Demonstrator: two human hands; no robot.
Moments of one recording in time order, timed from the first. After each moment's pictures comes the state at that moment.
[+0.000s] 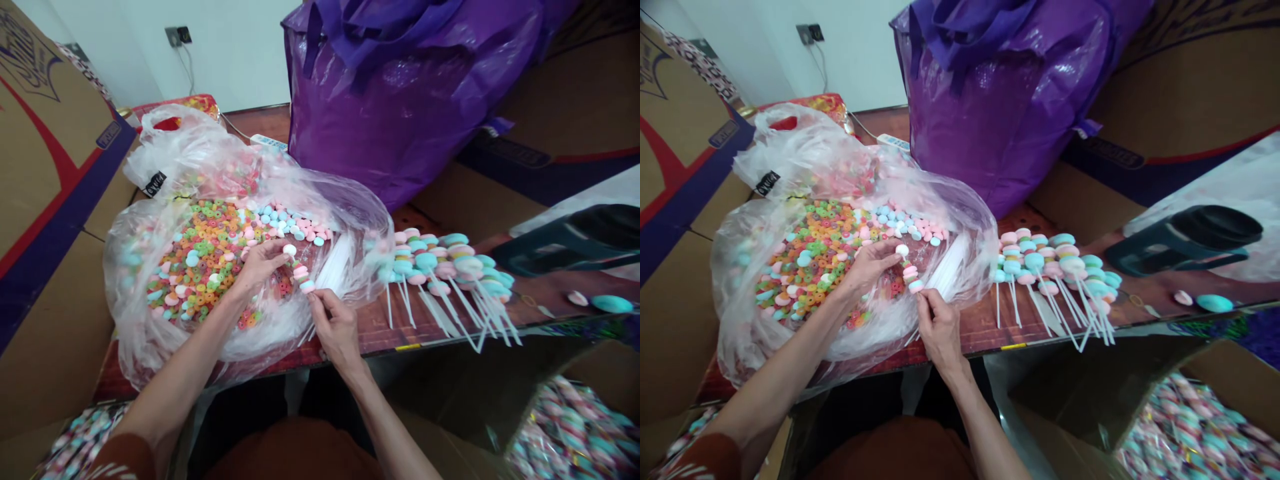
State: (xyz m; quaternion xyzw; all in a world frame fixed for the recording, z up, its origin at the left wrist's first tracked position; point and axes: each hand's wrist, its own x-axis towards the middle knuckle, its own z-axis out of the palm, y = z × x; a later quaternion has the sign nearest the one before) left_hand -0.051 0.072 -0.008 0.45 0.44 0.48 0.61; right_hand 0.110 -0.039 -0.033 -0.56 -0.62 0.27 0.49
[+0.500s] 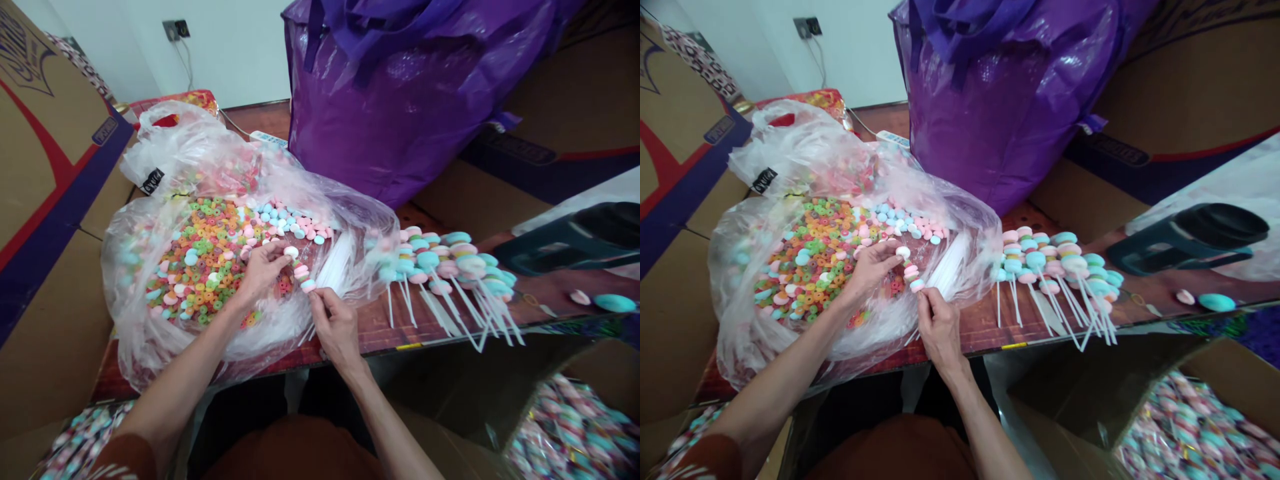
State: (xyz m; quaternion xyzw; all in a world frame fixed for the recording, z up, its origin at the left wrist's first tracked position) left_hand -0.043 0.064 -0.011 0.48 0.46 0.49 0.56; right_hand 0.109 -0.039 -0.032 -0.58 -0.62 0.24 0.46
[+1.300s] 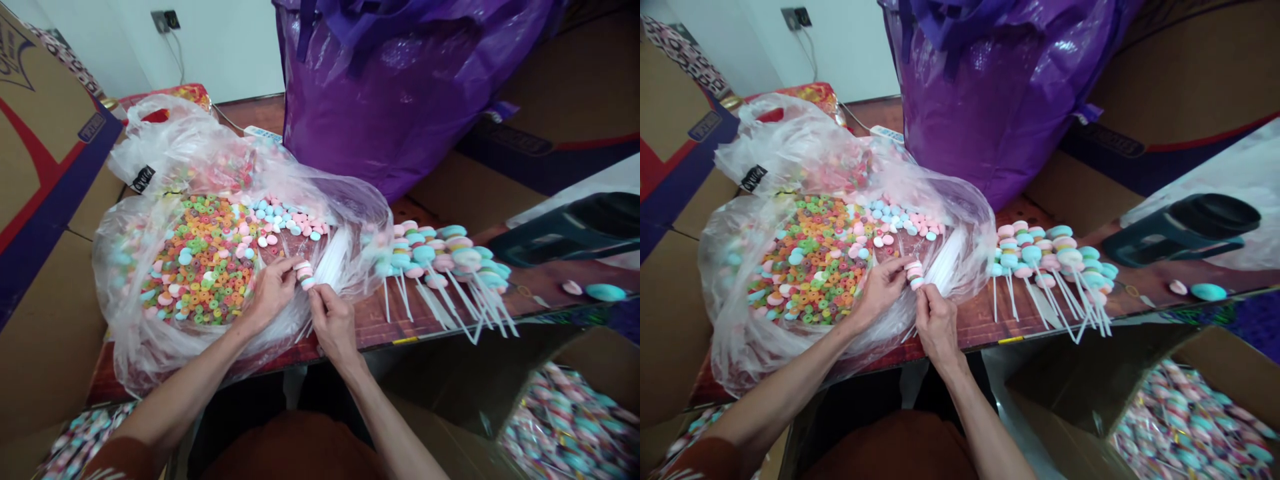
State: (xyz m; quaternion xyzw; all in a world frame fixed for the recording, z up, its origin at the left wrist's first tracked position) left_hand -0.026 0.030 -0.033 0.64 0.51 0.42 0.40; right_hand 0.109 -0.038 -0.030 -0.60 -0.62 0.22 0.46
